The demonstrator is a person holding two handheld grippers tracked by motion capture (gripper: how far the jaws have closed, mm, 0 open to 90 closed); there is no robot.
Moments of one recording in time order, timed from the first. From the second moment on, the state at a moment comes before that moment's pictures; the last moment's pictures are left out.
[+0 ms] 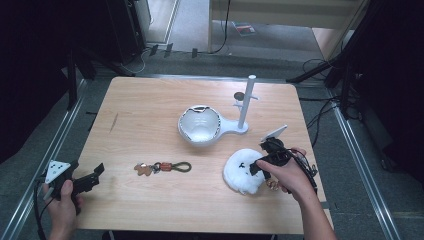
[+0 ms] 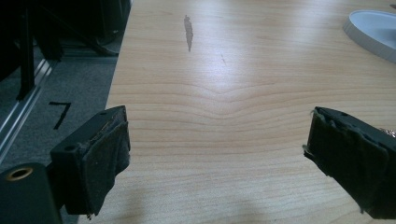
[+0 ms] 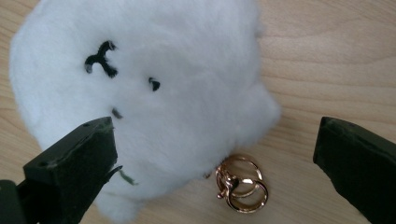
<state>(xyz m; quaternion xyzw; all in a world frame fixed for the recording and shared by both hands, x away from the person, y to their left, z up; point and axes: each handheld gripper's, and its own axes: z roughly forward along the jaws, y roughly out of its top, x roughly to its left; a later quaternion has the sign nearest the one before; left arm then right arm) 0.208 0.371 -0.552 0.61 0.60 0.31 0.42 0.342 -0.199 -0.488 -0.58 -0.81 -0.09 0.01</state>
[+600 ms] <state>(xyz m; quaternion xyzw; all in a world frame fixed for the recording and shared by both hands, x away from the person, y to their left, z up) 0.208 0.371 -0.552 0.61 0.60 0.30 0.42 0.351 -0.177 -0.517 -0.58 -0.81 -0.07 0.02</state>
